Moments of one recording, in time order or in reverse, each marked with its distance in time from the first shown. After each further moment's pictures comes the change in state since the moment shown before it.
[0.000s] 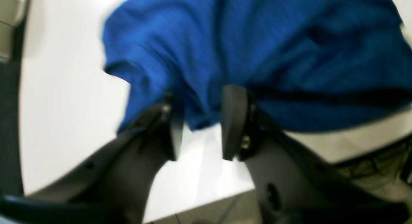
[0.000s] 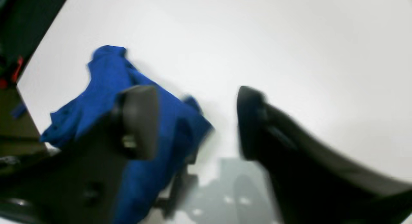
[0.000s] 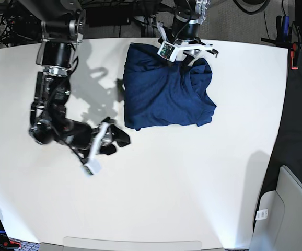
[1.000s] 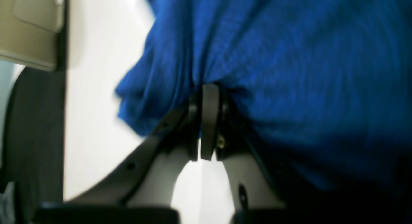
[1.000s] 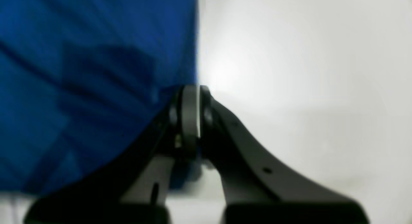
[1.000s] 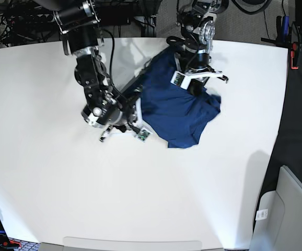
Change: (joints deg) left arm -14.3 0.2 -8.7 -22.1 2.9 2.5 -7.5; right arm -7.7 -2.5 -21.7 3.6 -41.4 0.0 7.9
